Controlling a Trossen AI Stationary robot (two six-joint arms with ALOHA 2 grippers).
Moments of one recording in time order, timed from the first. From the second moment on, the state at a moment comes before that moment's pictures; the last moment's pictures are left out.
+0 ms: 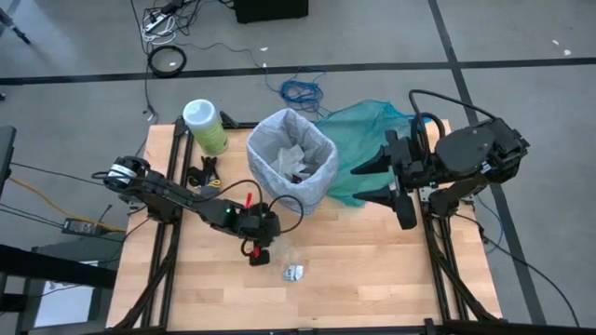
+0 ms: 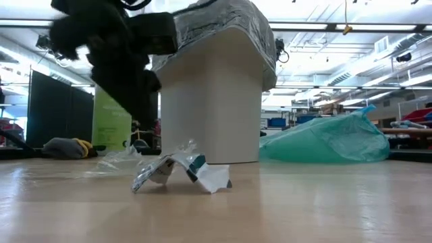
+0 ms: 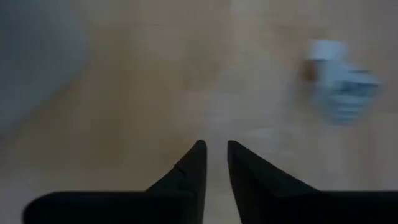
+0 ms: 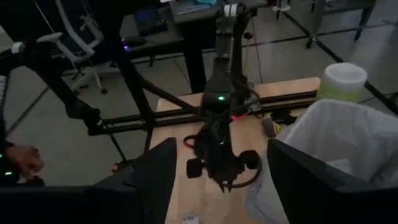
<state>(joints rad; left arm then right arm) -0.31 1.58 0.93 -0.37 -0.10 -0.36 0.44 1.54 2.31 -1.16 0.37 0.34</state>
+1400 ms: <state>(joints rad) -0.30 1.55 0.94 -0.29 0.02 -0.63 0.45 1.54 2.31 -1.18 0.34 0.41</state>
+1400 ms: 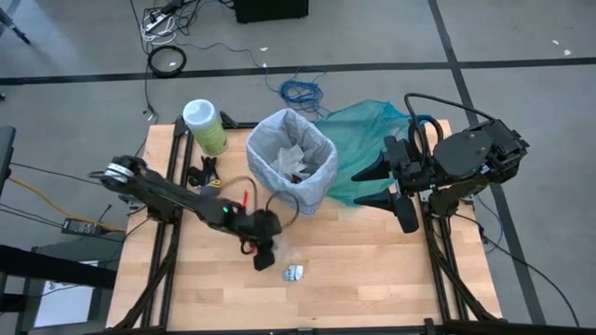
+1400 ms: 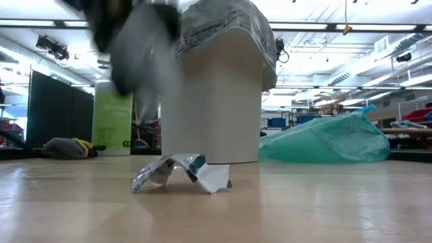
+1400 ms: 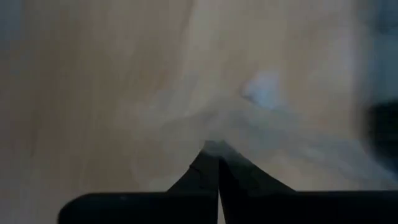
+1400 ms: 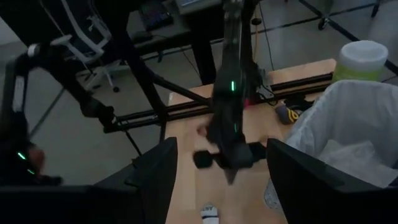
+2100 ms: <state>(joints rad) -0.06 1.40 1.70 -0.76 -0.39 0.00 0.45 1.54 2.31 -1.29 0.40 0.37</state>
